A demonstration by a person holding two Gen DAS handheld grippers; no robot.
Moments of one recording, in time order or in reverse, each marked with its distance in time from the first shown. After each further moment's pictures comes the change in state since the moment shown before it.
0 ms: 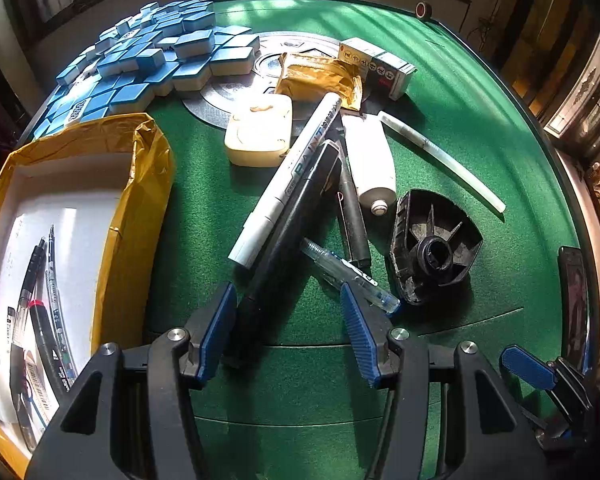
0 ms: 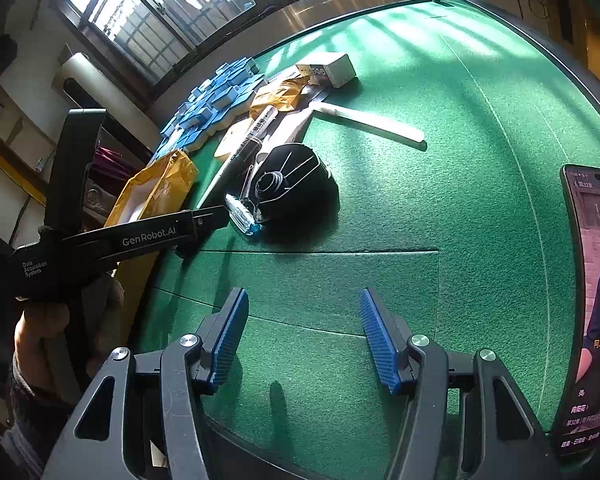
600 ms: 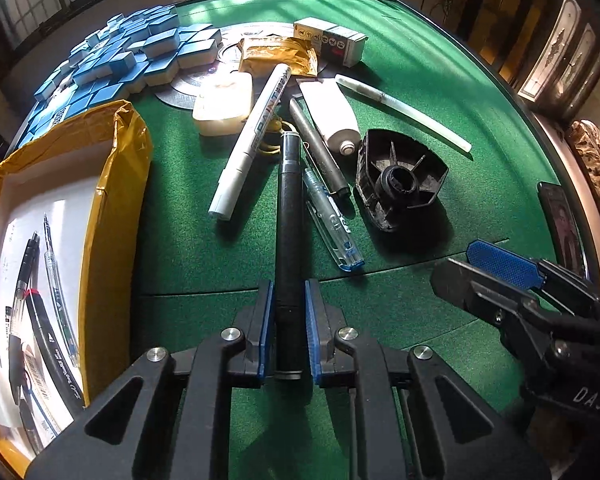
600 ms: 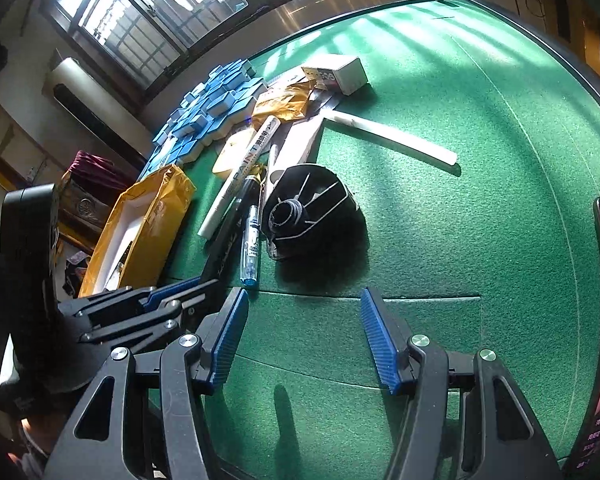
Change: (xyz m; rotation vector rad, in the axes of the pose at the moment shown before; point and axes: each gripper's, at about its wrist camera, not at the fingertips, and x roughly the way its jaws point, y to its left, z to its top) left arm -0.015 -0.004 -0.035 0.129 0.008 -0.051; right arm 0.024 0.021 0.022 0.032 -0.011 -0.034
